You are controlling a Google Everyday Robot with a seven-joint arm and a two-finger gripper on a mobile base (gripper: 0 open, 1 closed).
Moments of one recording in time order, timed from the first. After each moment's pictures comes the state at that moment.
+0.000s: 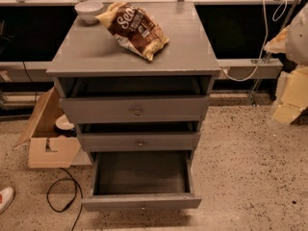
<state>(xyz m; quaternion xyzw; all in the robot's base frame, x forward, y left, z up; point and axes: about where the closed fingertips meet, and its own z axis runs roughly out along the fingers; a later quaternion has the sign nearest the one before) 0.438 -0.217 0.976 -0.60 0.78 -0.03 0.16</state>
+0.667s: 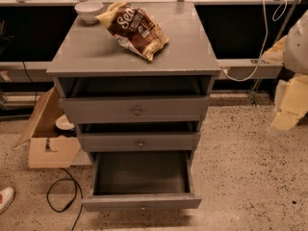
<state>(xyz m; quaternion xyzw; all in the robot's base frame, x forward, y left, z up) 0.434 -0.218 0.960 -0.60 0.78 -0.01 0.15</state>
